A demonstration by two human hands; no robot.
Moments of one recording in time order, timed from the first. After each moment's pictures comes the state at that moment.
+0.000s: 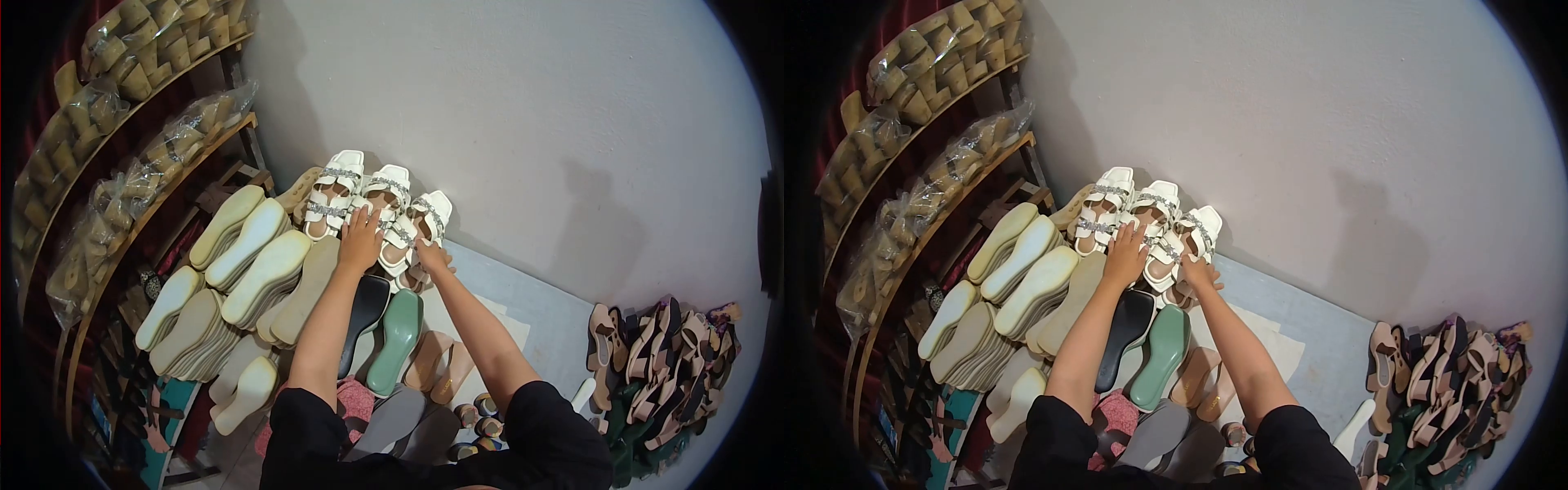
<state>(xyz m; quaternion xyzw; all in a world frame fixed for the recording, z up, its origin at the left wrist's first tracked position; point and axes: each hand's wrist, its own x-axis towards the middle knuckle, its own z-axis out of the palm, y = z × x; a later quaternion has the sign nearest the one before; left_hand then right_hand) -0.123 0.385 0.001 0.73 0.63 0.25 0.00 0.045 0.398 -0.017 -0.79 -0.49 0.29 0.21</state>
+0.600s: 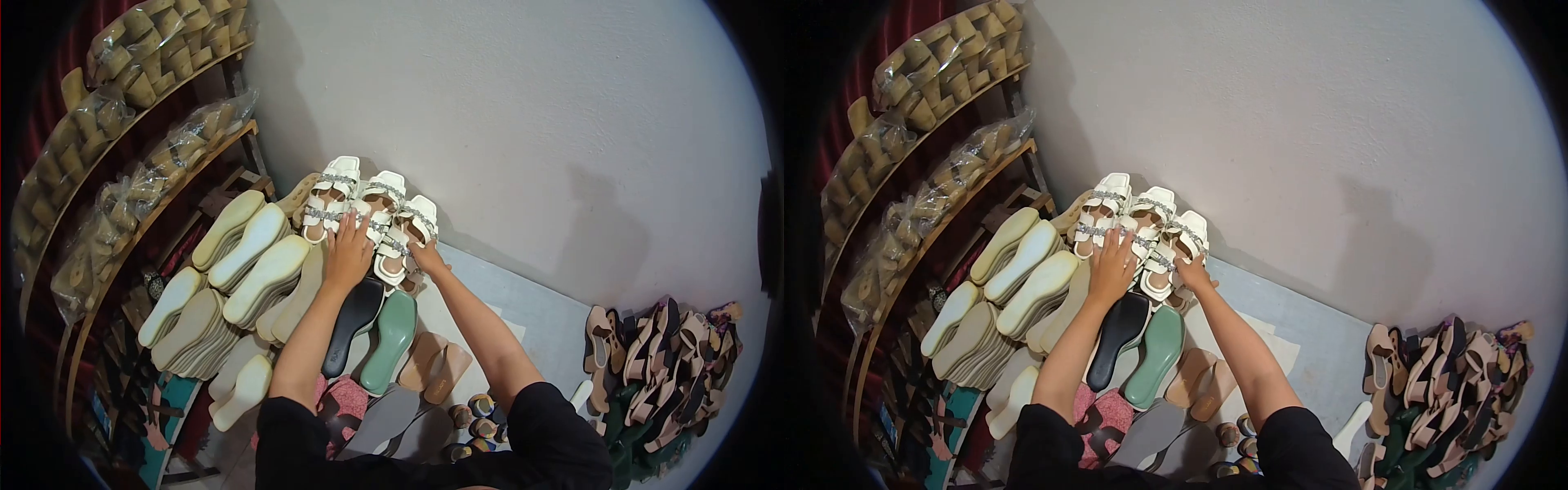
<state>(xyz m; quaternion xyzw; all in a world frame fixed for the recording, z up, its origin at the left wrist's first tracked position) -0.123 0.334 0.035 0.73 0.61 0.30 -0.05 0.064 0.414 -0.034 -0.70 -0.57 0.38 0.22</state>
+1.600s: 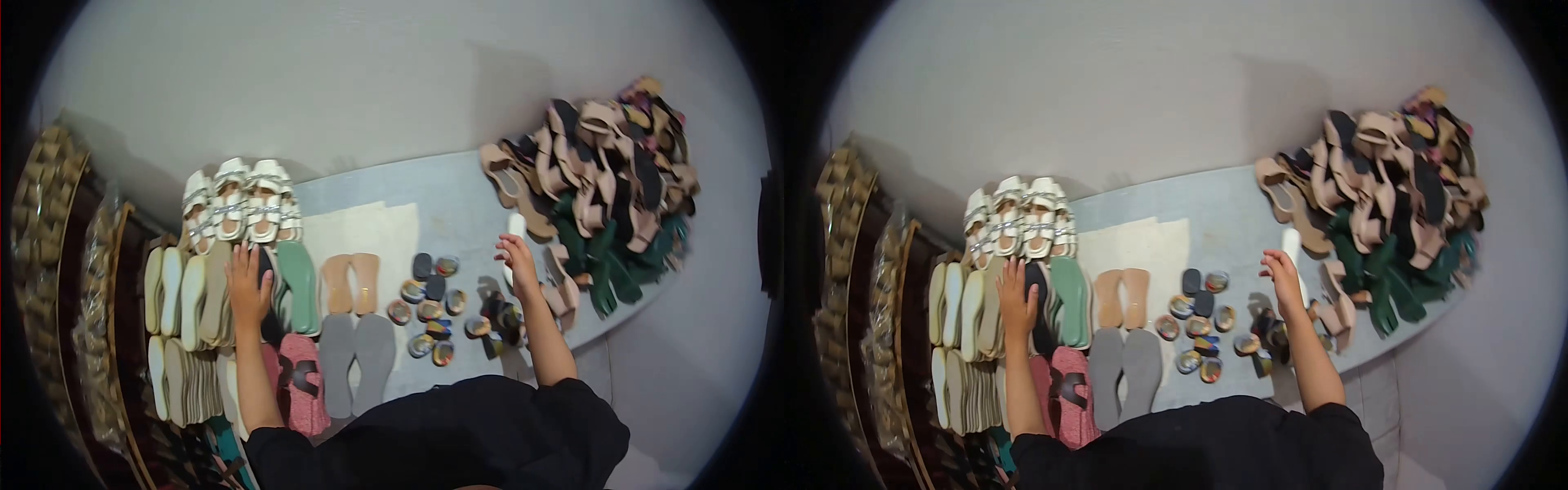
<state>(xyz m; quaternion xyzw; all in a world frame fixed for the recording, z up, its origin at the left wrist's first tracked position) -0.087 0.186 0.067 0.86 0.46 0.21 -0.09 0.368 -0.017 -0.010 -0.62 -0.23 0.37 0.66</state>
